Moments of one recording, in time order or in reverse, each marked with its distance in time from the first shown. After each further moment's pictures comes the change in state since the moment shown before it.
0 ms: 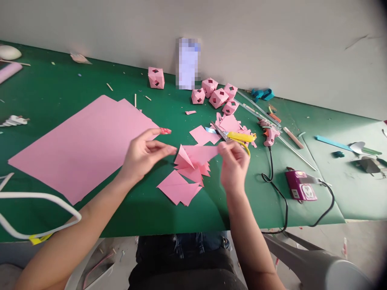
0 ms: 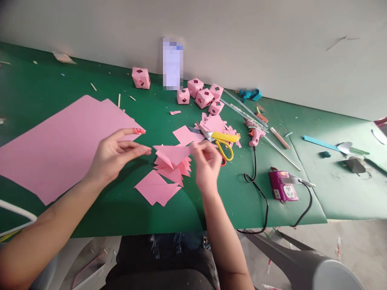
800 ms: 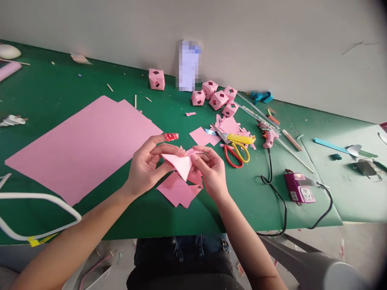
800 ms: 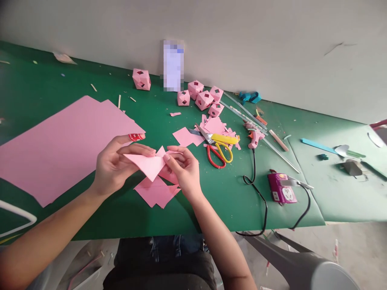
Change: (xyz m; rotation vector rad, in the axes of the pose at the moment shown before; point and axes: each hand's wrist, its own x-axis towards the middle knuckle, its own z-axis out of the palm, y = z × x) left_hand -0.024 0.001 0.016 -0.067 -0.116 0.318; right_hand -0.027 0.007 0.032 0.218 -0.292 0.365
